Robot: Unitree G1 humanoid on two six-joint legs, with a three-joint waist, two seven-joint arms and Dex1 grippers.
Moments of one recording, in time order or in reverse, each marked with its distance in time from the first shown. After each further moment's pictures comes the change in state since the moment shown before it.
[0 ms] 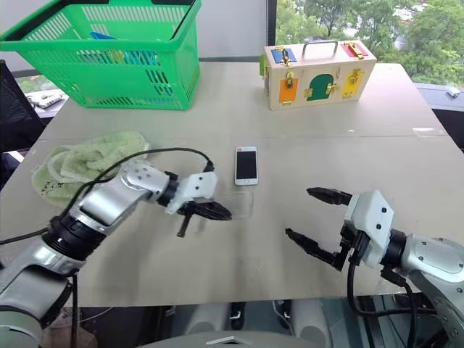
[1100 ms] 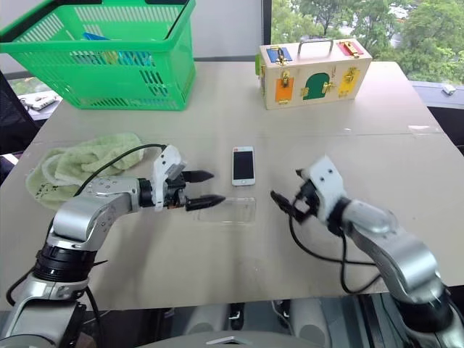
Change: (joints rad) left arm 0.213 -0.200 0.508 -0.068 -0.168 0.373 0.380; right arm -0.547 0.284 0.382 0.325 -0.243 0.333 -0.362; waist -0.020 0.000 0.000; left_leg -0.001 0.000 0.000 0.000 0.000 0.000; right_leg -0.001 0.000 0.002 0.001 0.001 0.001
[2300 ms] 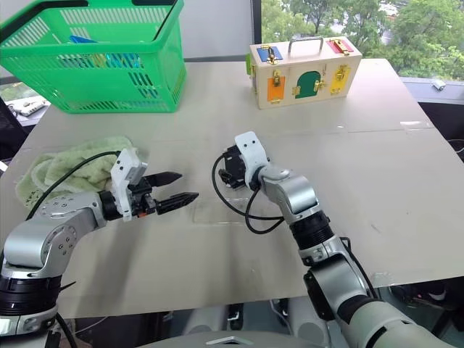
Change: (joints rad) left arm 0.248 0.132 0.232 -0.168 -0.128 -0.019 -0.009; right arm -0.442 0.555 0.104 0.766 -0.262 0.045 -0.101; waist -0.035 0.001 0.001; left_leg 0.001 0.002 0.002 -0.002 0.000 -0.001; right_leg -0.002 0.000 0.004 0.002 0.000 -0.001
